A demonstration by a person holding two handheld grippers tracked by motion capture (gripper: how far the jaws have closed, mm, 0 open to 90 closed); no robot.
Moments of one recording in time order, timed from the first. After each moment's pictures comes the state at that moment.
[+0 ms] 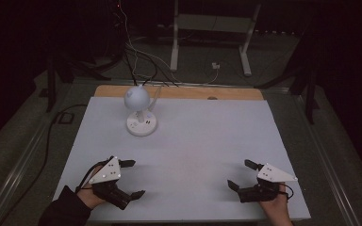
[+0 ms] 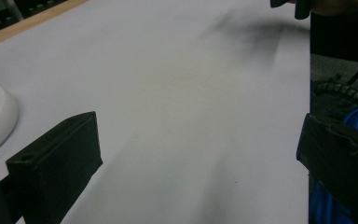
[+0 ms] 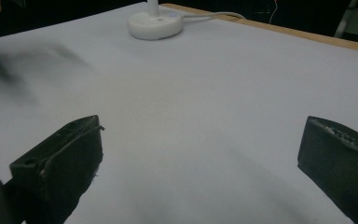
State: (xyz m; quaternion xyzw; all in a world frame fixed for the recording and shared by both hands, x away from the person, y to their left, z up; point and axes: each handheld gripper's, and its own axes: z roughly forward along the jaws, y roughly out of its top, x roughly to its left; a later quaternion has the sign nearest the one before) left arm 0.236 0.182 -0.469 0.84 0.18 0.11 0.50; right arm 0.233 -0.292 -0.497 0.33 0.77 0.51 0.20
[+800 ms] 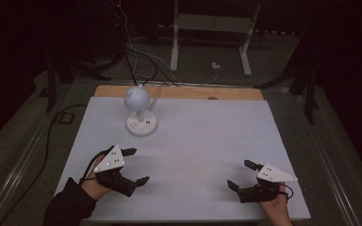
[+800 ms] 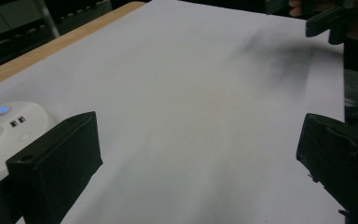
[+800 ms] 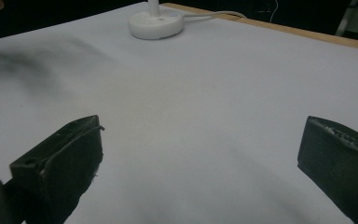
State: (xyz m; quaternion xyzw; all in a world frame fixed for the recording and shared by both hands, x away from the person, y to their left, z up) left arm 0.255 0.172 -0.449 0.83 0.21 0.14 0.50; right arm 0.233 -0.292 -0.497 0.33 0.77 0.51 0.19
